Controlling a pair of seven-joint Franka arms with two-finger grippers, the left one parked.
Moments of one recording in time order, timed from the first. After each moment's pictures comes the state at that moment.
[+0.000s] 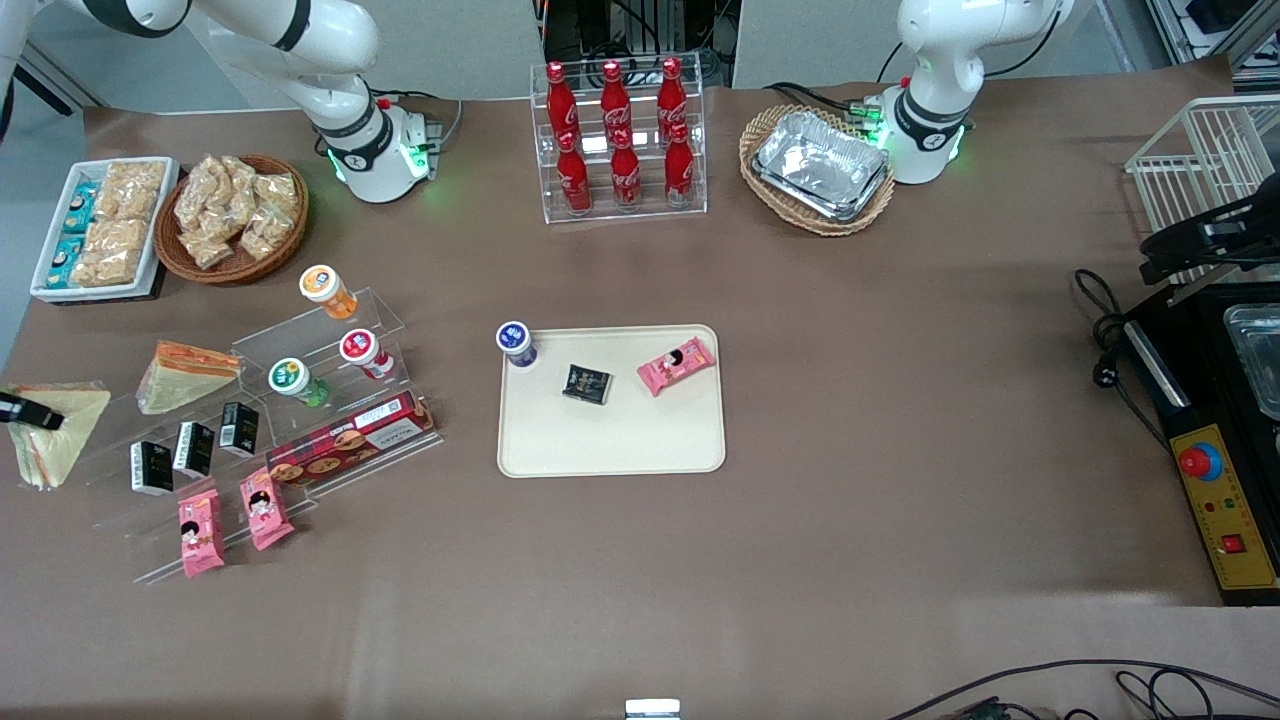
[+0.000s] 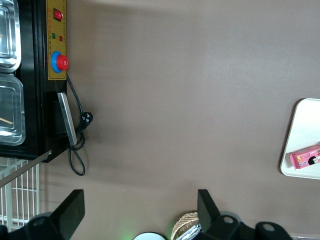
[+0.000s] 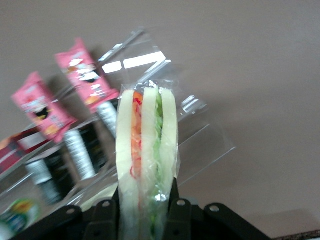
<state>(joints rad) -0.10 0.37 -0.45 -1.59 0.19 1.89 -0.36</state>
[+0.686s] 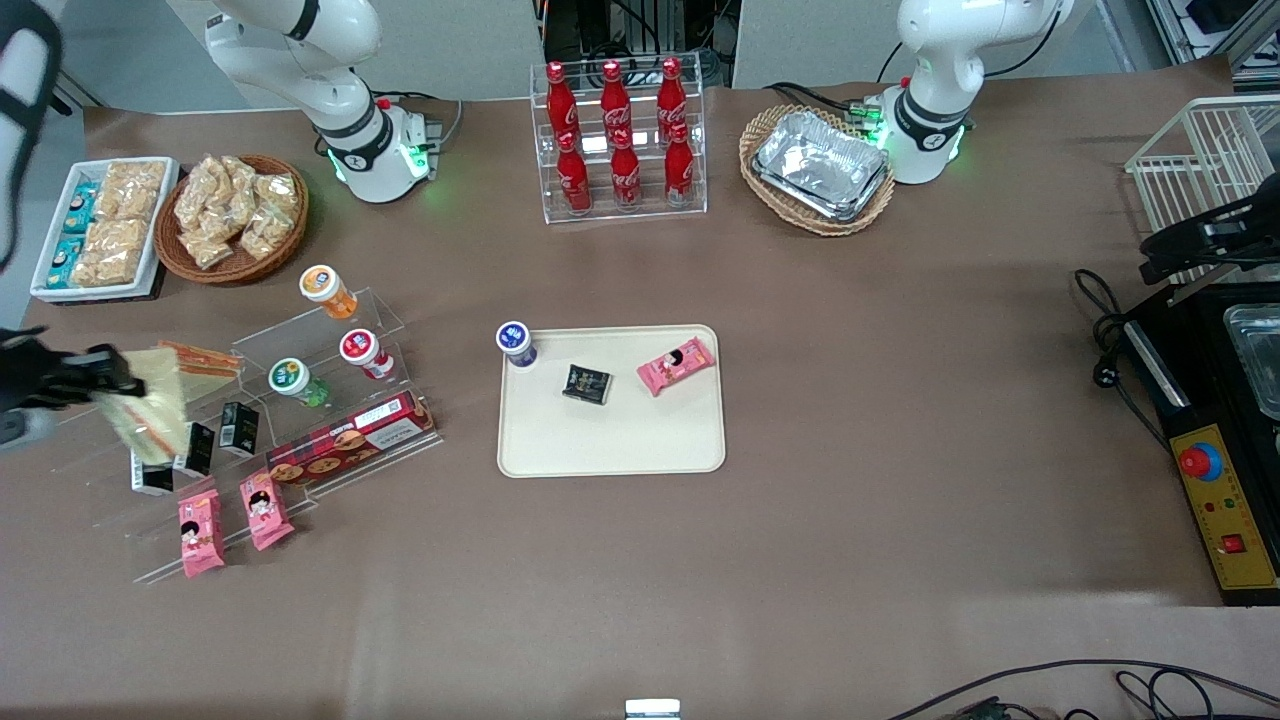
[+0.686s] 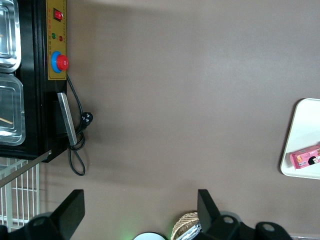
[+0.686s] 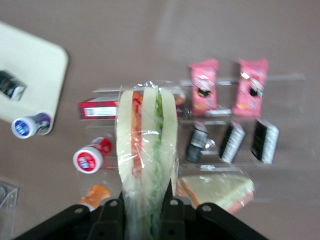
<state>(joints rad) 0.24 0.28 -0.44 -1.39 0.18 1.49 -0.56</state>
